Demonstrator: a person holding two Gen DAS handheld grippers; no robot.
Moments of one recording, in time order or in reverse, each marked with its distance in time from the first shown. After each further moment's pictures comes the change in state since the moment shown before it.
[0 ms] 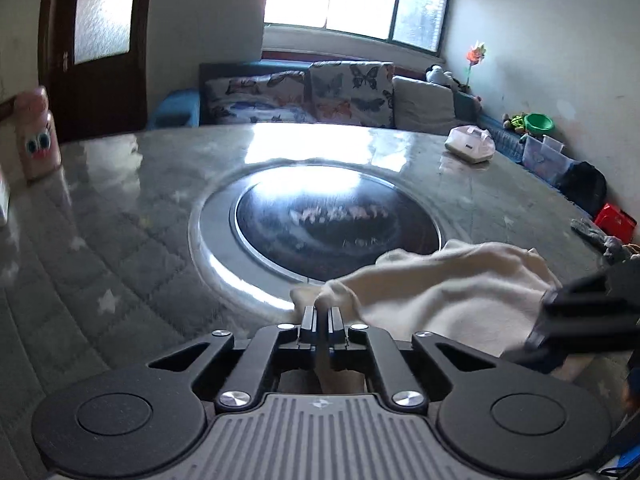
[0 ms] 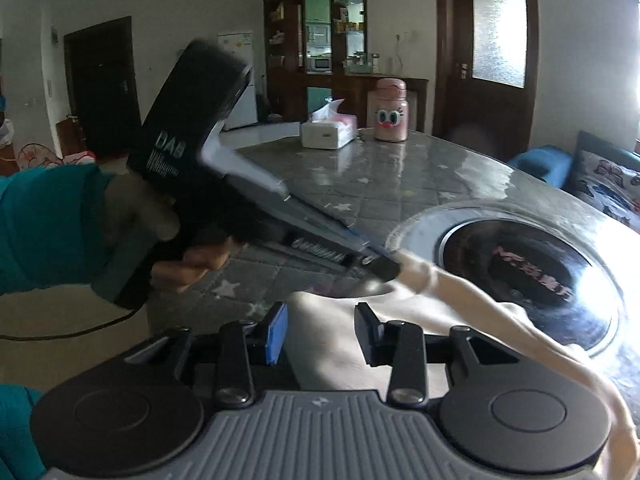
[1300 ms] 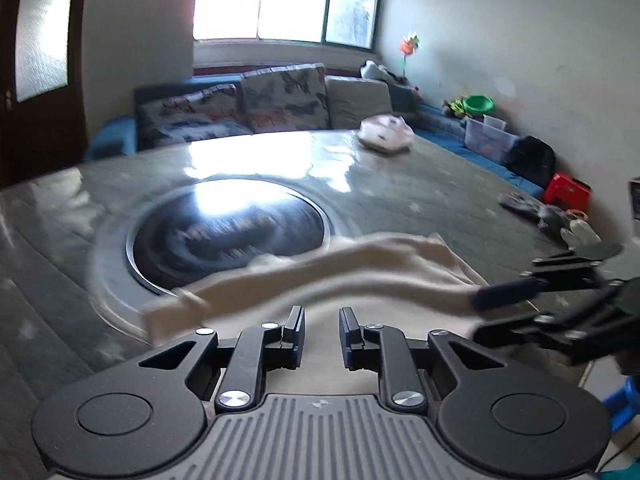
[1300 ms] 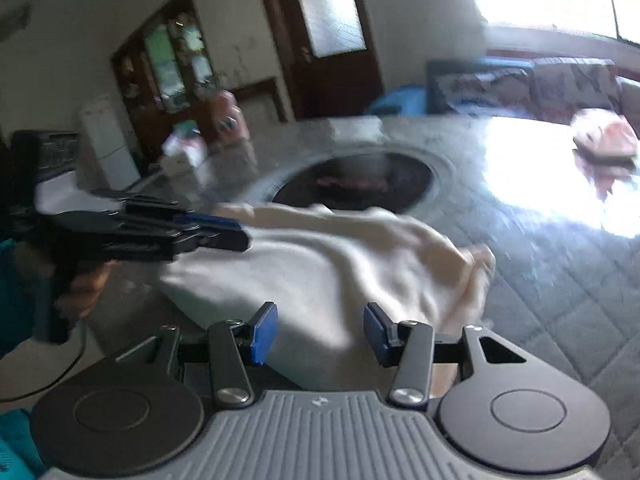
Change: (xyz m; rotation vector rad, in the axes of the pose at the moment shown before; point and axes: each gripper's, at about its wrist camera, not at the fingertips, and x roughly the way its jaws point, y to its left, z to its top) left arm 0.003 -0.083 -0.012 0.119 0.011 -0.138; right arm -0.115 -0.073 -0.080 0.456 -0.014 -0.282
